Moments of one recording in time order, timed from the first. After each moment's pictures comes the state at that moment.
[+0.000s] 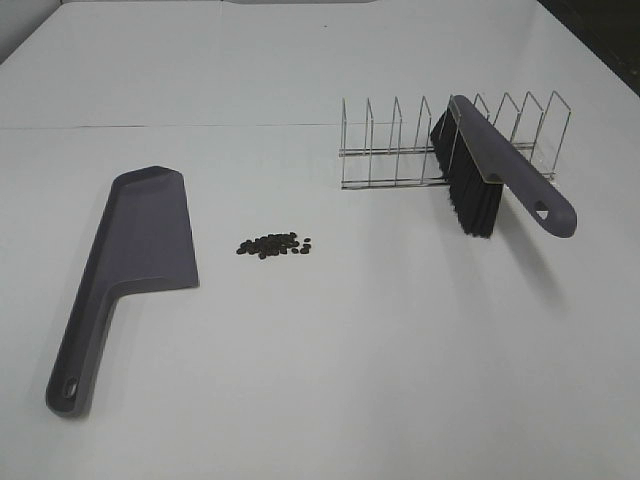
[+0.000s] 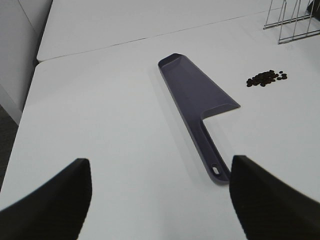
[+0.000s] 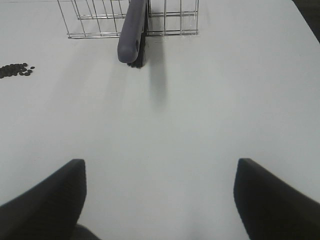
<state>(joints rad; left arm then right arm) -0.03 -0.01 -0.52 -0.12 1.09 0.22 -0.06 0.00 -0.46 0.01 1.11 -0.02</state>
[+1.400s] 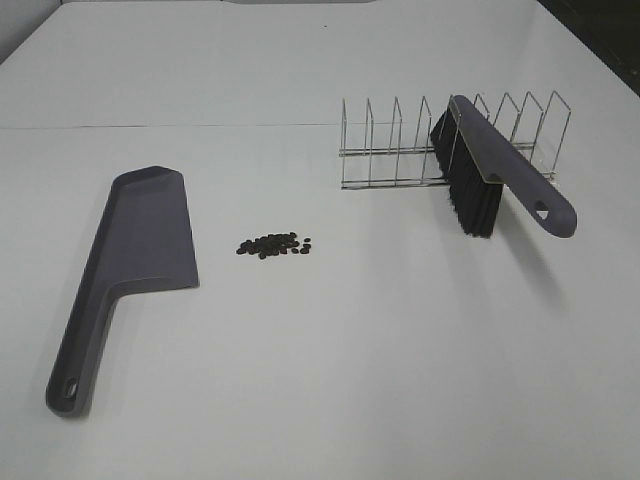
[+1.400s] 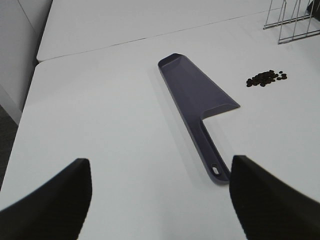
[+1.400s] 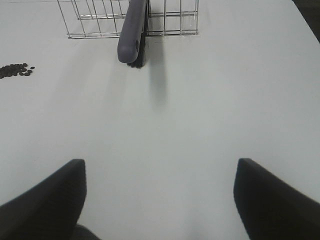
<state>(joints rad) -0.03 -0.01 -0.52 -0.12 1.09 0.22 -0.06 0.00 -0.46 0.01 1.11 -0.02</state>
